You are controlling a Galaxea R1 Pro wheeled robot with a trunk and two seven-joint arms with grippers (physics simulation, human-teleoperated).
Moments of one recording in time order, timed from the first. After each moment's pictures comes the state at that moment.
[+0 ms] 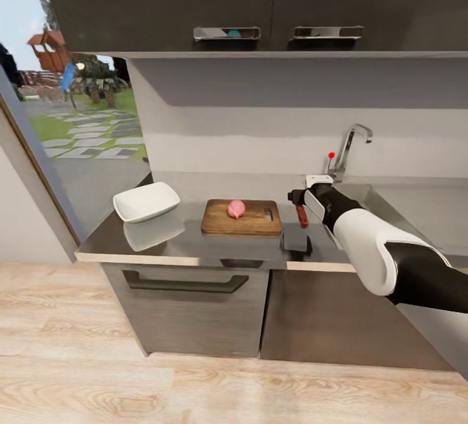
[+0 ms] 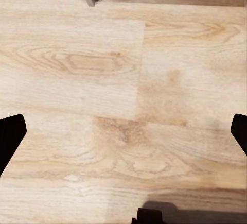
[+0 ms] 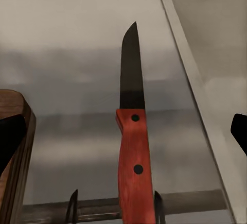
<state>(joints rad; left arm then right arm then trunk) -0.36 0.02 -0.32 0.08 0.34 -0.48 0.09 -1.45 0.04 -0.10 -0.14 0.07 0.39 -0.17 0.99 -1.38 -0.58</state>
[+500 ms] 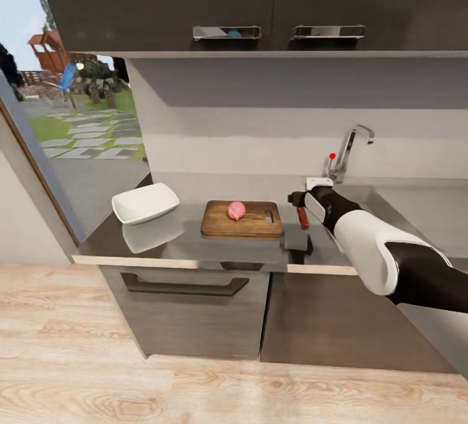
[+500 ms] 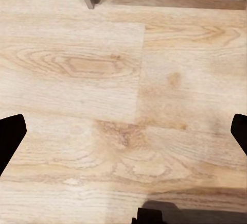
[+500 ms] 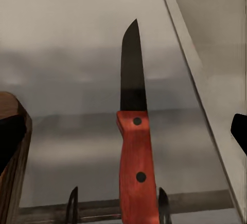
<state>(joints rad) -0.36 0.02 -0.32 0.08 0.34 -0.48 0.09 -1.45 0.03 -0.10 -0.11 0.06 0.36 -0.17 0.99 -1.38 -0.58</state>
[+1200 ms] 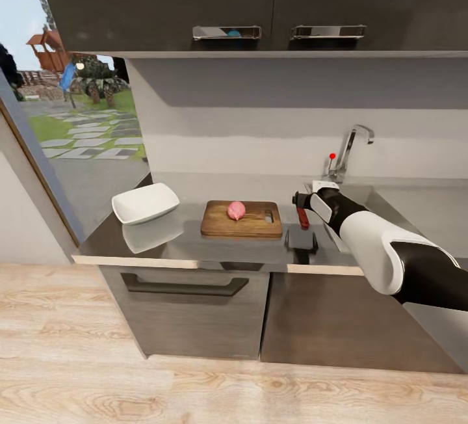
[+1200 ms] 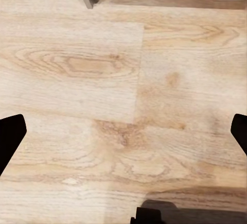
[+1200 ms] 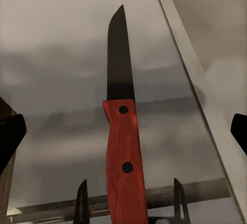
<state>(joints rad) -0.36 0.02 -0.32 0.08 0.34 -0.48 0.09 -1.45 0.00 -0.10 -0.09 -0.03 0.35 -0.16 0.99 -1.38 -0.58</state>
